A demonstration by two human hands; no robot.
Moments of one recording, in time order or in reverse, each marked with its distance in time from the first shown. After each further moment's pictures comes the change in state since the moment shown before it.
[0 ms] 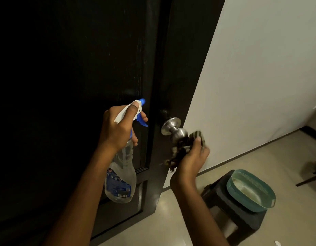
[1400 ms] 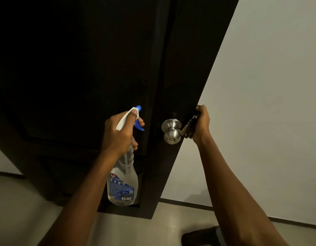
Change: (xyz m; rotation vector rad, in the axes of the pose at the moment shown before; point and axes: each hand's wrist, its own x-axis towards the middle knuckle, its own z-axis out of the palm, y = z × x) left_hand -0.114 0.062 0.097 0.207 0.585 -0.143; right_hand 0.139 -0.087 0.026 -0.373 -0.788 0.225
